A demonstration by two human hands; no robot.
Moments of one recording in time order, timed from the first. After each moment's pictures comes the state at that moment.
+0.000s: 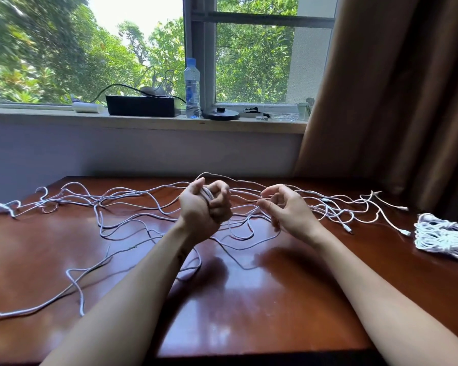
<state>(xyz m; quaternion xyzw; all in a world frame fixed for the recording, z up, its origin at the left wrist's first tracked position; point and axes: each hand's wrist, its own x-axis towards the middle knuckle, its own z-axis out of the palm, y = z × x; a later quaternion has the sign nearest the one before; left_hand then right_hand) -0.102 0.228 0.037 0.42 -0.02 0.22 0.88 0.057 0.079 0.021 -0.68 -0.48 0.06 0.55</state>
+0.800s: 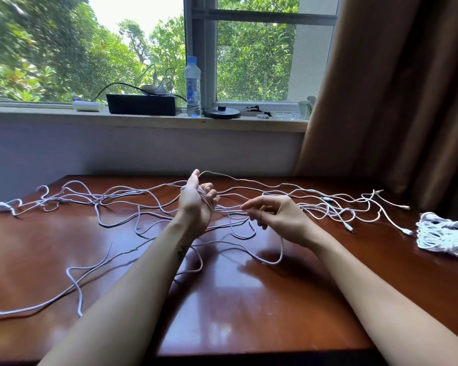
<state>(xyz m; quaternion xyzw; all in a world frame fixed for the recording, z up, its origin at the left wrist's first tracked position) -0.089 0.245 0.039 0.33 0.13 0.40 0.85 0.033 0.078 0.025 -0.63 -0.56 0.13 0.52</state>
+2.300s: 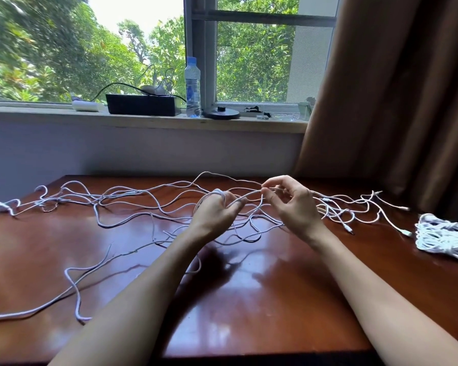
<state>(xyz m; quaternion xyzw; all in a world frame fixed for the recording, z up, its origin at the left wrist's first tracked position) -0.093 0.224 0.021 0.88 0.19 0.36 0.25 0.043 0.073 0.034 -0.65 -0.50 -0.11 0.56</state>
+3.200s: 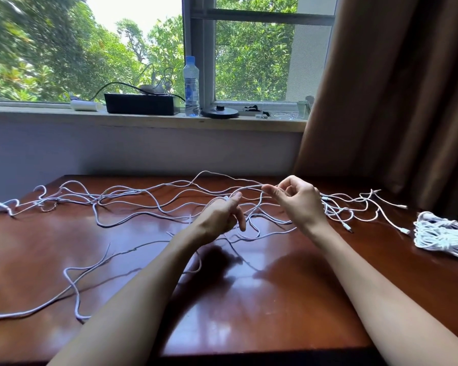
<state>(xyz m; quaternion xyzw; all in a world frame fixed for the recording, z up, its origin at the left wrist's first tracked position) -0.095 0.220 0.021 0.81 0.08 0.19 0.54 0.056 0.070 0.037 -0.73 -0.41 -0.13 0.53</state>
